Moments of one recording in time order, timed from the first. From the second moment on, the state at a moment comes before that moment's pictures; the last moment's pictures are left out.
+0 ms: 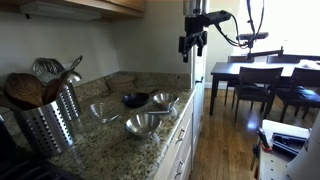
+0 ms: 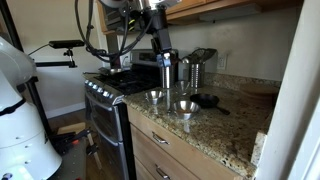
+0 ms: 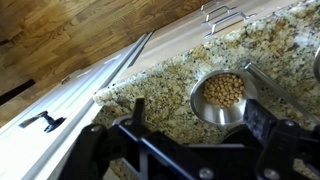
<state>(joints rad) -0.16 -0.43 -0.03 -2.44 -0.20 2.16 0.18</state>
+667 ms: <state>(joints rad) -0.17 -0.20 -0.08 -2.42 -0.19 2.34 0.21</state>
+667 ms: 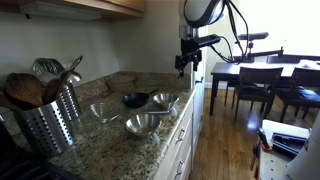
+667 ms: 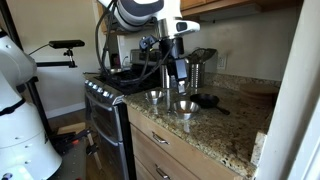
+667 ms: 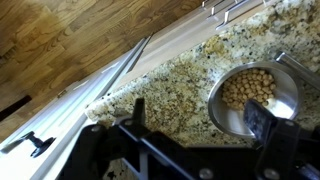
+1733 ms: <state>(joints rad) -0.17 0.12 -0.09 -2.27 -0.03 2.47 0.19</state>
